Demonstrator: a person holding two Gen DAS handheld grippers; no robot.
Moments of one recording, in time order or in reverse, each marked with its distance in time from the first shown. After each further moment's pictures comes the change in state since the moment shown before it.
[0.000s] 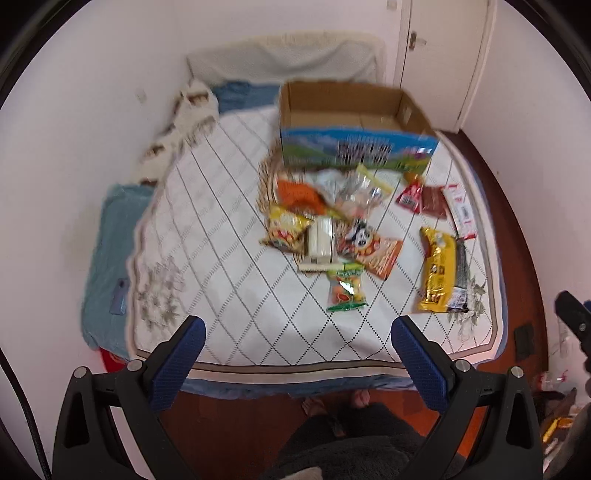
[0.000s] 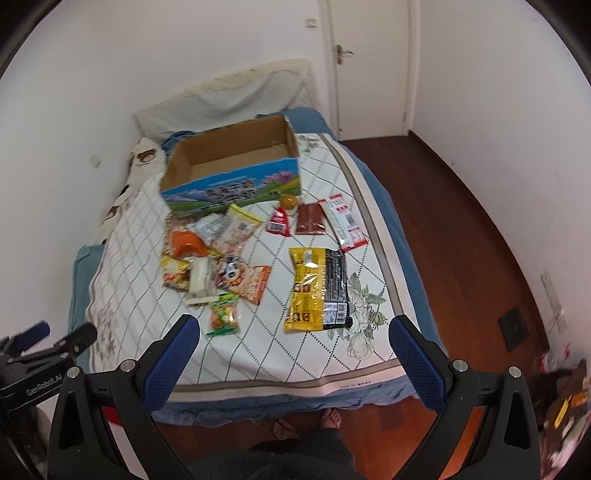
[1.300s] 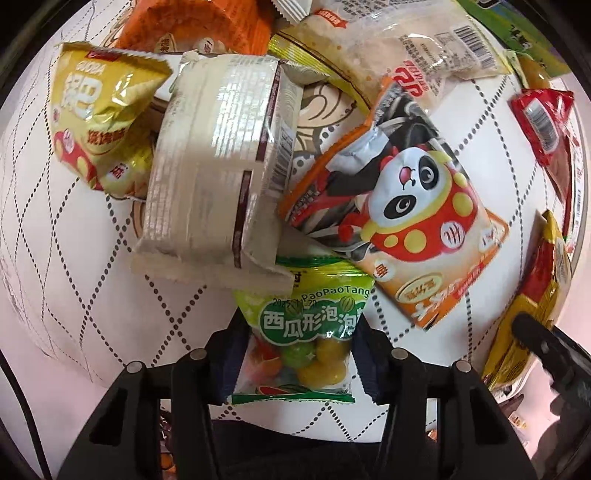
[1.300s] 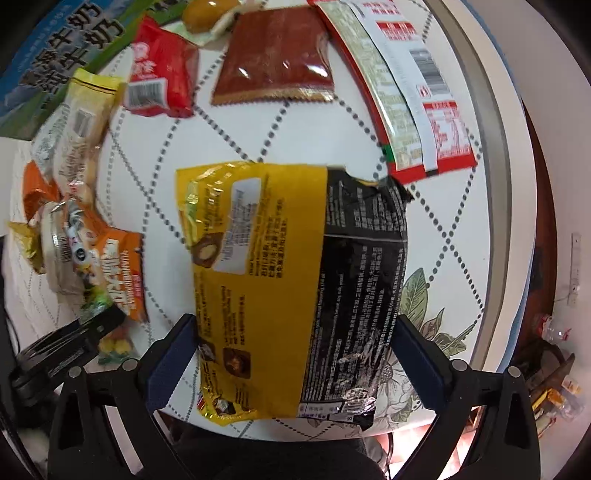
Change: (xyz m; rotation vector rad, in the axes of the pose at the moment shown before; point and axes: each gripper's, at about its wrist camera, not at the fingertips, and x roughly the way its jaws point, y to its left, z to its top) left arm 0.286 -0.081 0.053 -0.136 0.538 -0.110; right arm 0.396 -0.029 0.034 -0.018 0.657 -0.025
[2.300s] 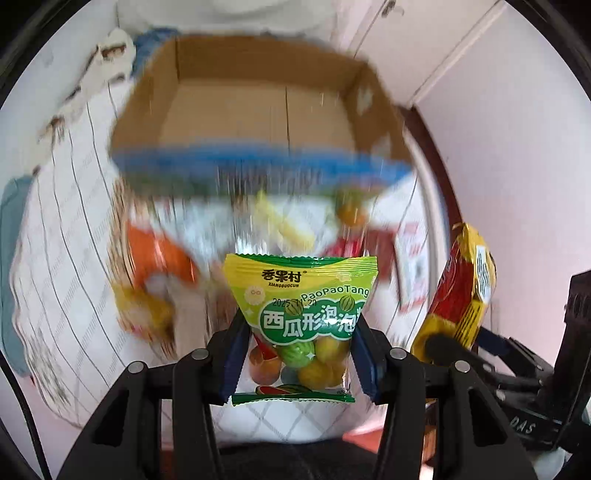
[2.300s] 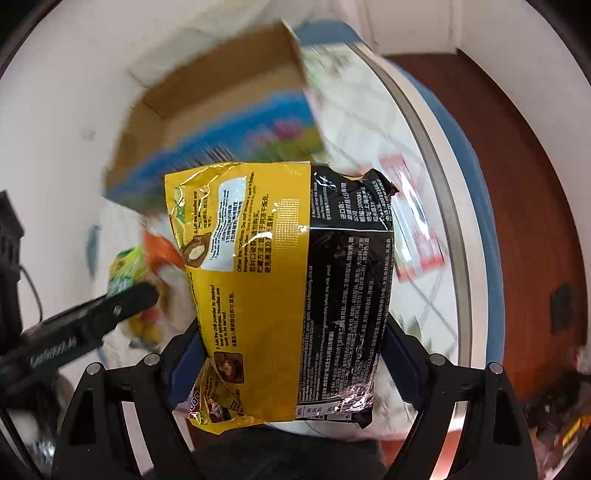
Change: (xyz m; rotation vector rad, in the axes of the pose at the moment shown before) left arm -0.254 -0.043 0.037 0.195 -0.342 -0.207; right arm -0.169 0.011 -0.027 -0.035 -0.313 0.230
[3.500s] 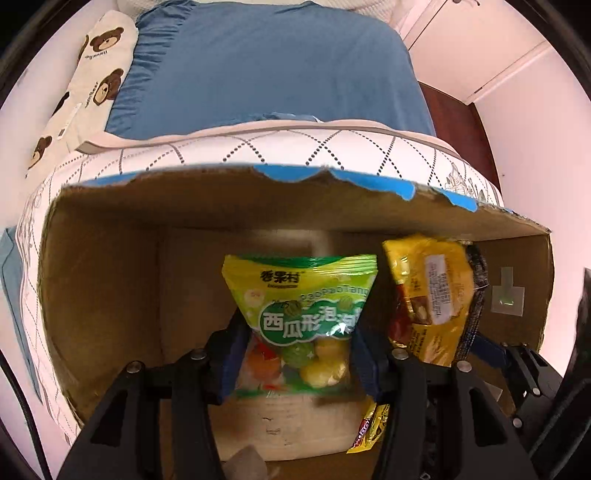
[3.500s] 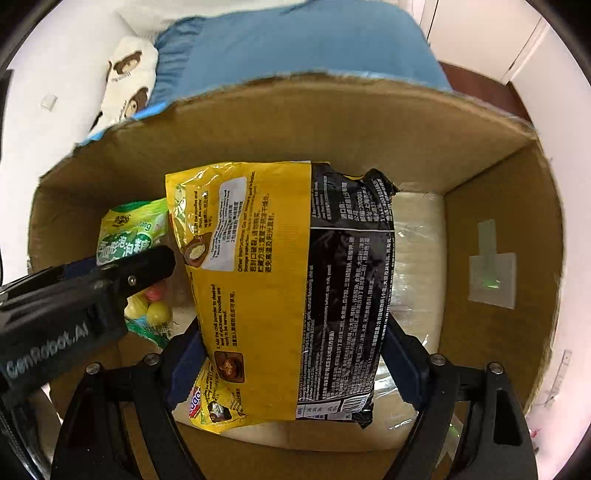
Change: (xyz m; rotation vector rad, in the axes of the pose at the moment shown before) left arm 0.196 0.086 0.287 -0.076 0.188 0.128; right arm 0.226 0.114 0.333 -0.158 0.233 -0.159
